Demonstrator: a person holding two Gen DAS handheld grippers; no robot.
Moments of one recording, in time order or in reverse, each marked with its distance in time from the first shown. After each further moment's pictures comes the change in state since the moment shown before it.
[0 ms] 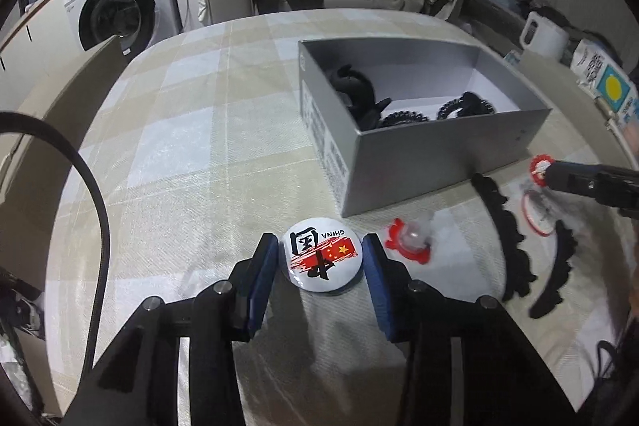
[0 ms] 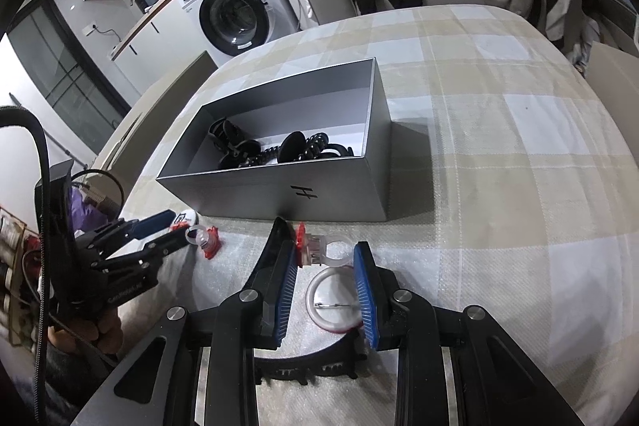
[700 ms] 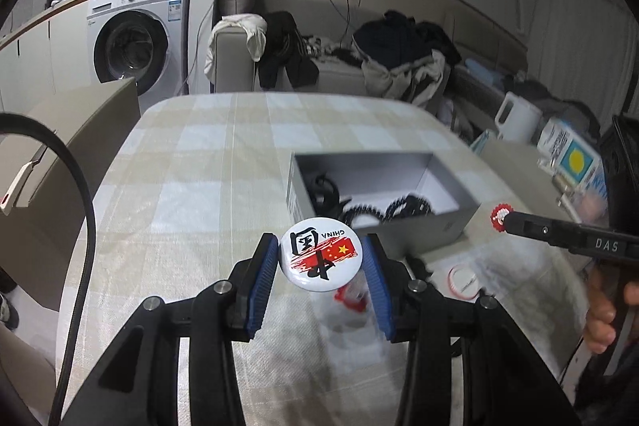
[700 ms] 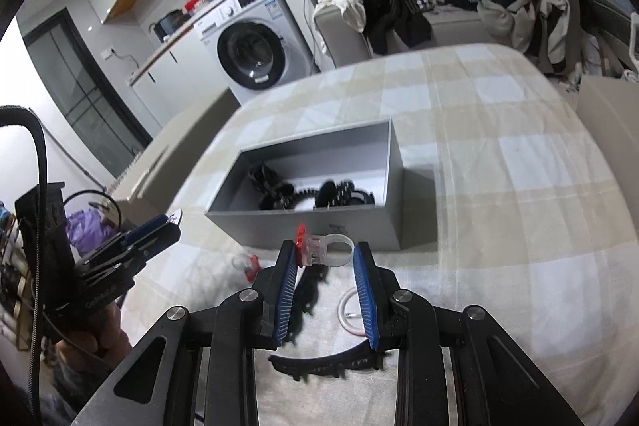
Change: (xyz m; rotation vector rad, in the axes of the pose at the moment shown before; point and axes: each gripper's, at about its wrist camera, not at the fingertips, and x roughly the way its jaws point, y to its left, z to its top) left arm -0.062 0.004 0.018 -0.110 -0.258 -0.088; right arm -0.052 0.011 0.012 -0.001 -0.144 0.049
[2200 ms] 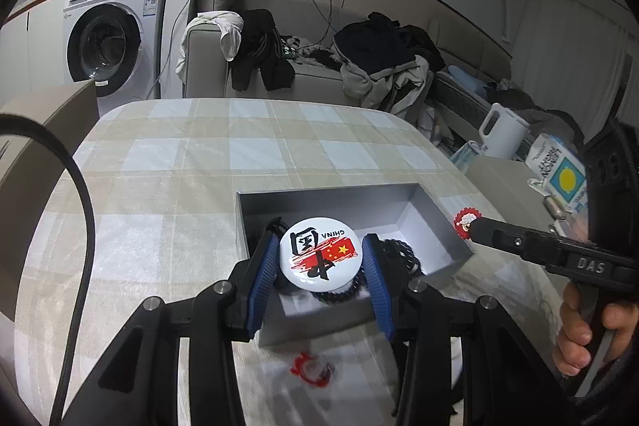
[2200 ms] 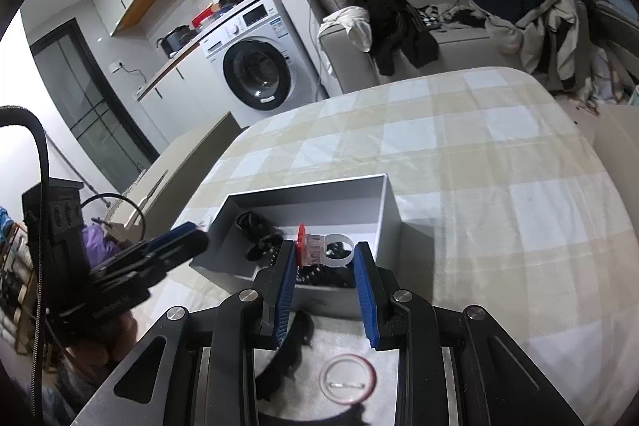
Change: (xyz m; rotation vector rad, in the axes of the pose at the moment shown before) left arm 0.049 -0.016 0.023 -0.008 0.007 -0.075; right arm 0.037 -0.017 0.037 -0.021 -0.032 0.049
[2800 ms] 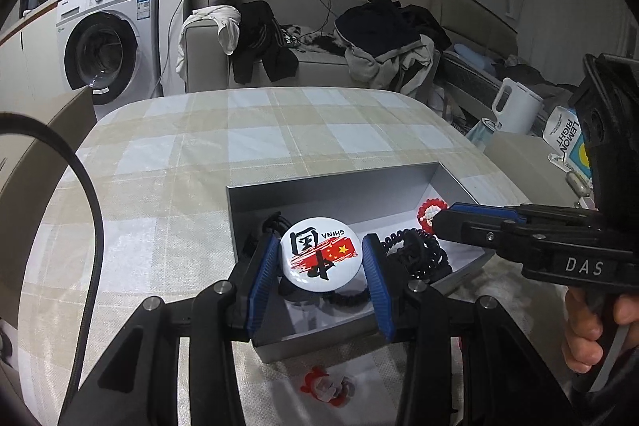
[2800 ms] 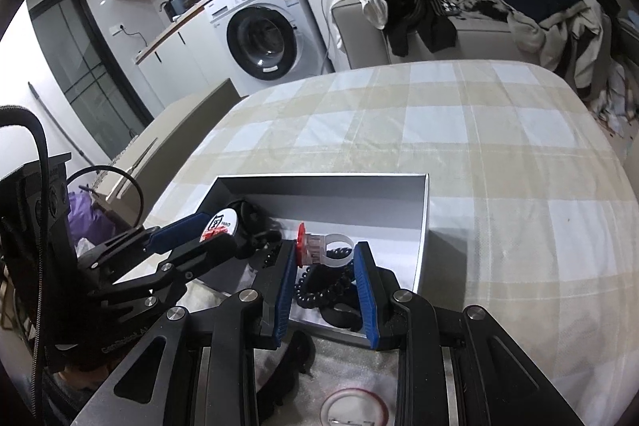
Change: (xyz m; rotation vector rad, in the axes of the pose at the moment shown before) left arm 0.017 -0.008 -0.005 0.068 0.042 0.048; right arm 0.045 0.010 0.006 -0.065 0.095 -0.029
